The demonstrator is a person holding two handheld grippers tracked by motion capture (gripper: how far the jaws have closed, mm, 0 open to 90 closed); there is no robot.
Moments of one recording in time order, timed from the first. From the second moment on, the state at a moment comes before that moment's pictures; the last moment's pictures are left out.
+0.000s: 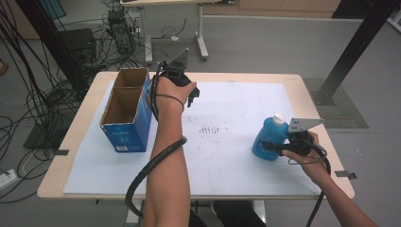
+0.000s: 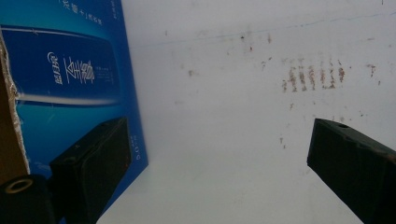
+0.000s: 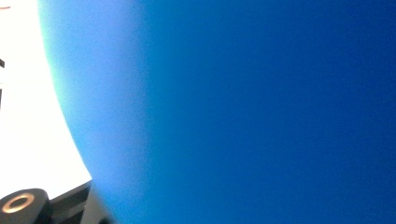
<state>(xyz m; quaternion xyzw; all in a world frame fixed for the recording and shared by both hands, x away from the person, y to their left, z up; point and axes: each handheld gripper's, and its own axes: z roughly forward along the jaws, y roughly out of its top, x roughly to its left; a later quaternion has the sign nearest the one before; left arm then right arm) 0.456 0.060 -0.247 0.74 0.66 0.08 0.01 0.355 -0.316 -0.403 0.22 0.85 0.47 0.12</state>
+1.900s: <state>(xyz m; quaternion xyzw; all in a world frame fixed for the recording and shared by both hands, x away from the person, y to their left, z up) 0.442 0.083 -0.184 0.81 0.58 0.05 0.05 0.375 -0.294 -0.317 0.21 0.86 0.46 0.06</state>
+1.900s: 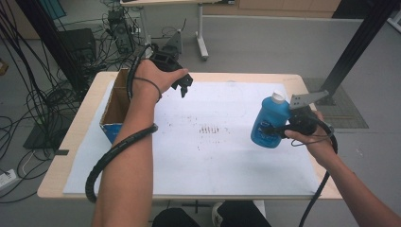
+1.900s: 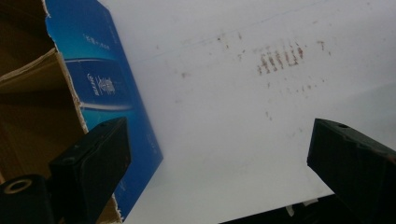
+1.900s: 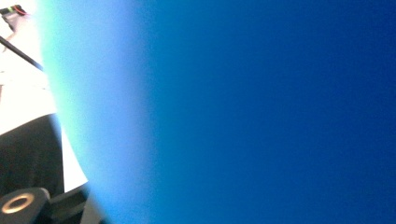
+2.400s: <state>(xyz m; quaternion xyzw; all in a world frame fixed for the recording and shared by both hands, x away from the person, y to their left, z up) 0.448 0.079 -0.141 0.86 0.50 0.05 0.06 0.417 -0.256 -0.280 0.20 0.87 0.45 0.04</state>
